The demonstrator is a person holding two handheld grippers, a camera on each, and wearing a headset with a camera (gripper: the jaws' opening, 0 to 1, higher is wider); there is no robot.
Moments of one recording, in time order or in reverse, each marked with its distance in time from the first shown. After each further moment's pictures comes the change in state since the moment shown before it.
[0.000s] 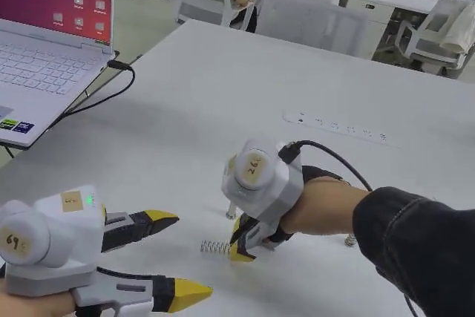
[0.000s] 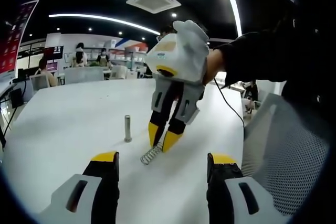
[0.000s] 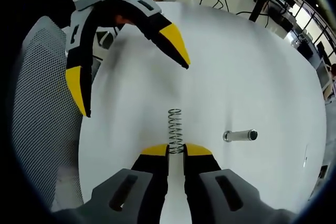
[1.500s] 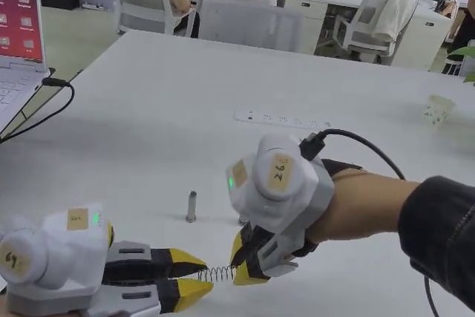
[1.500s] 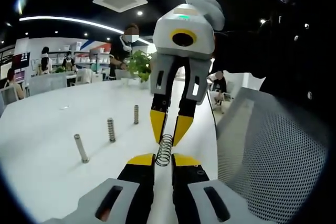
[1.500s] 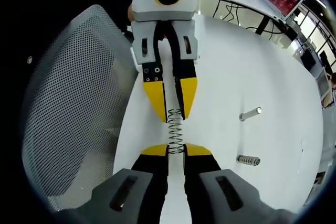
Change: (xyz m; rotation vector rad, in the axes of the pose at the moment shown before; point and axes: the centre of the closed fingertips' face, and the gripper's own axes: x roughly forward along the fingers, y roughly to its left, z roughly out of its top) left arm 0.033 -0.061 0.013 0.095 0.015 -0.285; right arm -0.059 0.062 -0.019 -0.058 -0.030 0.023
